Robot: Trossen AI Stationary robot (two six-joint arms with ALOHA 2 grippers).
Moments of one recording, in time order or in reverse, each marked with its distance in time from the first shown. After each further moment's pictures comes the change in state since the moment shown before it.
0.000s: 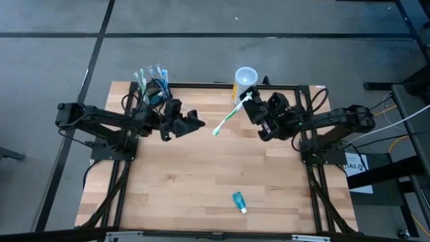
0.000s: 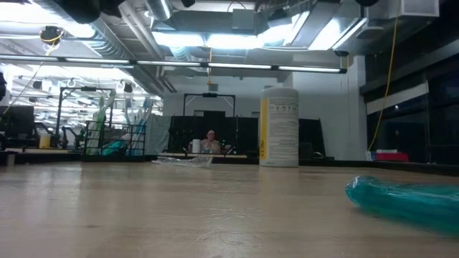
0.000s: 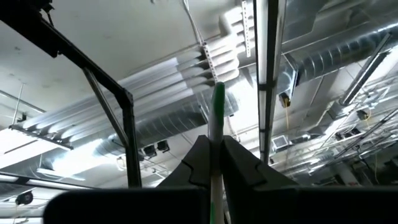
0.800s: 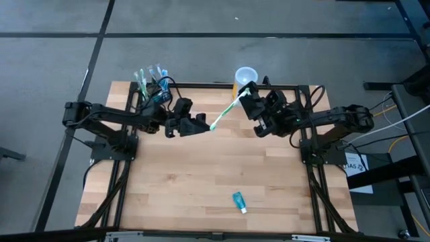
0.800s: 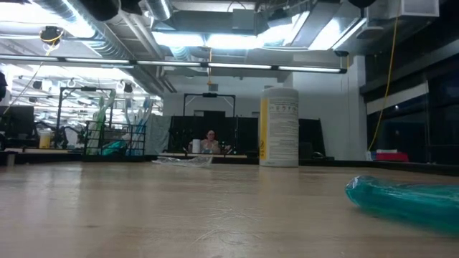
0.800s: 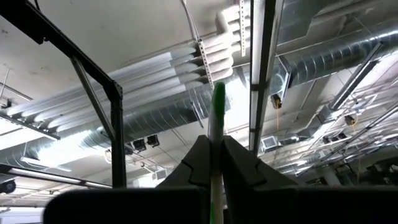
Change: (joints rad) left arm 0.034 0.105 0.128 -0.011 0.188 -0.175; right arm -0.041 0.010 0.028 -0.041 -0.019 -0.035
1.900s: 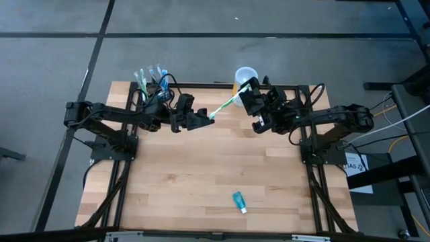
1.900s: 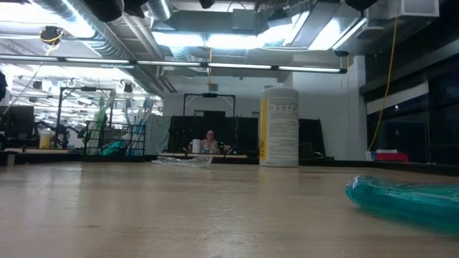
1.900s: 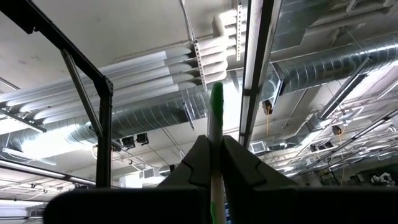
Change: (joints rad) left arm 0.038 0.014 0.021 -0.042 -0.090 0.015; right arm -0.026 -0.002 0.000 -0.008 -0.015 -0.043
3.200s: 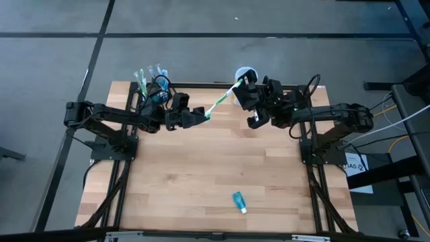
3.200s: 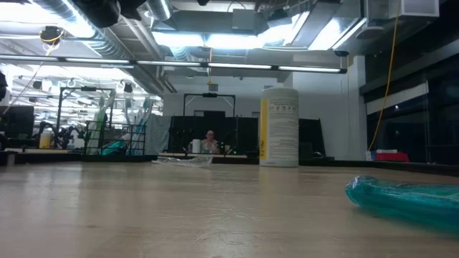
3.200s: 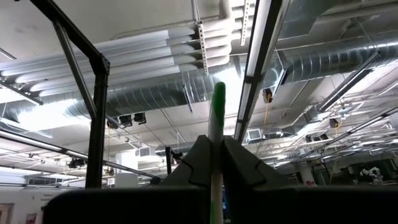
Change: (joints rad) left arm -0.014 0.000 -0.055 0.165 -0.054 -0.038; right arm -0.049 0.000 0.127 -0.199 -0.067 -0.047
